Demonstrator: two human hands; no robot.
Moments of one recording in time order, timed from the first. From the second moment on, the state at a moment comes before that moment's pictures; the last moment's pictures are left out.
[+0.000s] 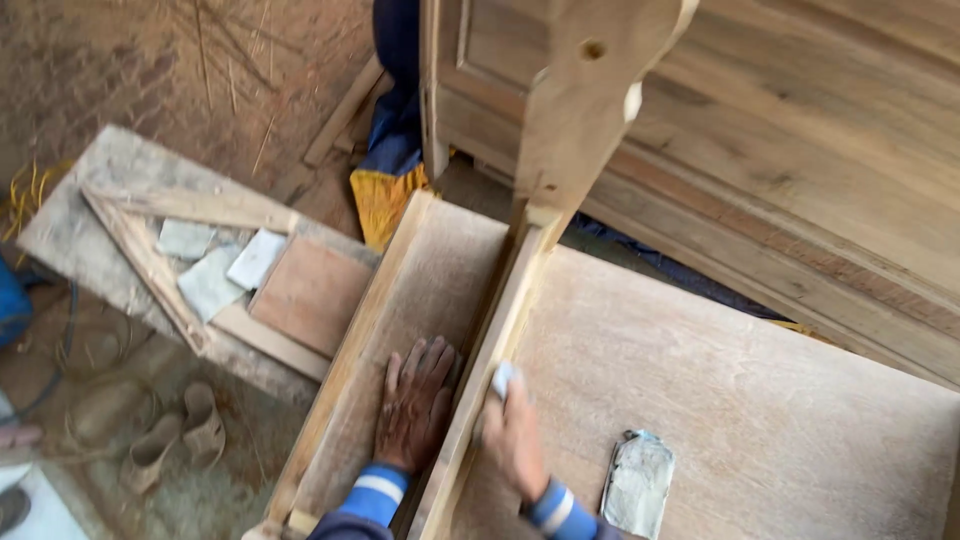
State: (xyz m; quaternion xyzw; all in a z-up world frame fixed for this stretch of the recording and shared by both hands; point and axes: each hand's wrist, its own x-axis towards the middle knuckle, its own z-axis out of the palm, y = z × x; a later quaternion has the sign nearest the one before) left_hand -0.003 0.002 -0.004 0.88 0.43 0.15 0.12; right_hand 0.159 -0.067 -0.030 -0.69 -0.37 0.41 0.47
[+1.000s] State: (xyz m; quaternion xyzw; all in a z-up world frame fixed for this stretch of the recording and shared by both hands) left_hand -0.025 0.013 -0.053 0.88 0.45 0.09 0.10; right_hand 0.164 -0.018 -0.007 -0.63 -0.41 0.10 0.65
